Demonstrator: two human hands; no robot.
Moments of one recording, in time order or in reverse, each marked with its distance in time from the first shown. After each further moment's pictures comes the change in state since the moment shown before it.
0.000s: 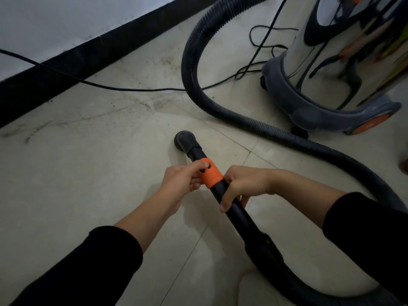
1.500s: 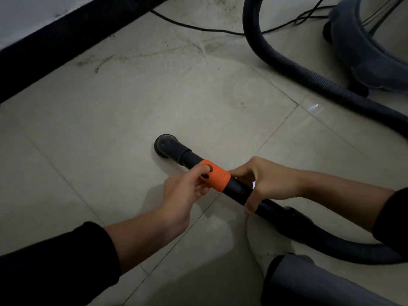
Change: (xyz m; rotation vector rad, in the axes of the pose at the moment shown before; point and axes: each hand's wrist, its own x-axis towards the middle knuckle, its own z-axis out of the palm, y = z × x) left_hand -0.164 -0.094 -0.088 -0.240 0.210 -0.166; right_hand -0.055 0.012 0.149 -0.077 -0.077 -0.332
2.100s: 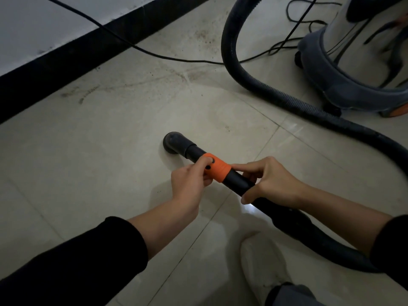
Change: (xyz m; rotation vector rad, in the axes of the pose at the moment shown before) left_hand 0.037 0.028 0.060 0.054 0.027 0.157; right_hand -0.014 0.006 -0.024 0.164 0.473 0.050
